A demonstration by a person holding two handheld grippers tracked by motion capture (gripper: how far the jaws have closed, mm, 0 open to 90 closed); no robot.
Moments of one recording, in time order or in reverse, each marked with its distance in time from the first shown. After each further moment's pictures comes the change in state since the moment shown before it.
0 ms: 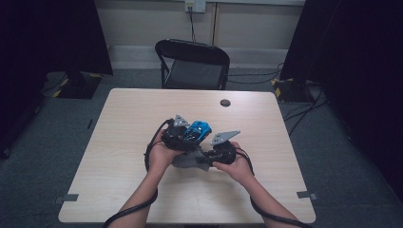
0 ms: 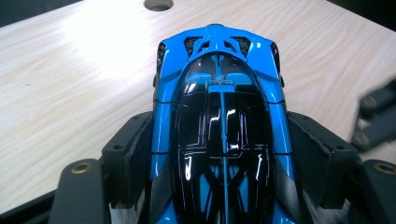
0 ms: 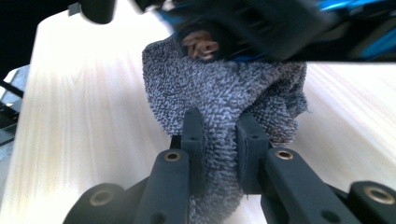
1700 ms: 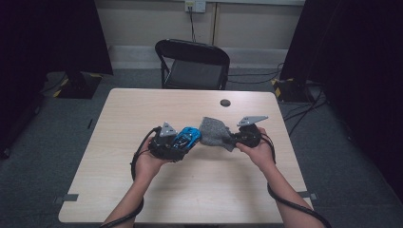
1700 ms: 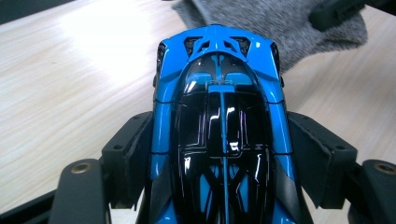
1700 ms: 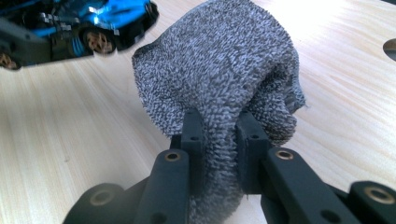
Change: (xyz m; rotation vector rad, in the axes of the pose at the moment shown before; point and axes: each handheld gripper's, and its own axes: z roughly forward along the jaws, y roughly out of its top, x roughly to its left) left arm 0.001 -0.033 -0.028 -0.020 -0.006 0.035; right arm -0.061 -0.003 -0.066 -0.021 -0.259 0.104
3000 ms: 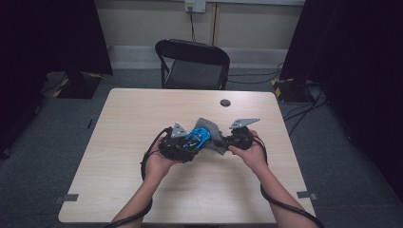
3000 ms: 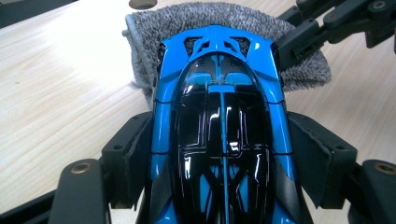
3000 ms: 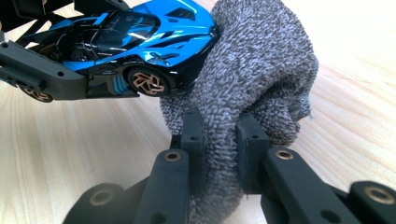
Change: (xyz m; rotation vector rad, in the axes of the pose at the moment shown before) left arm -0.018 0.013 0.016 -0.002 -0.029 0.029; right arm 0.015 0.000 0.020 -0.006 0.079 0.010
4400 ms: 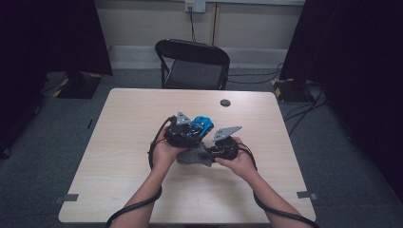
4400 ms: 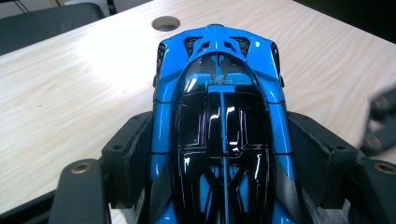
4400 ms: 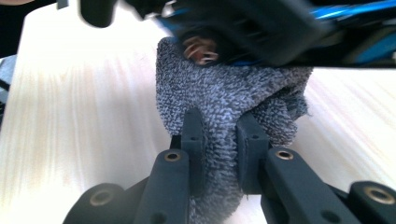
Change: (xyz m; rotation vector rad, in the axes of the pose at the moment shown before) left arm 0.018 0.027 0.020 -0.031 0.062 -0.052; right arm 0.049 0.004 0.026 0.052 0.159 -0.160
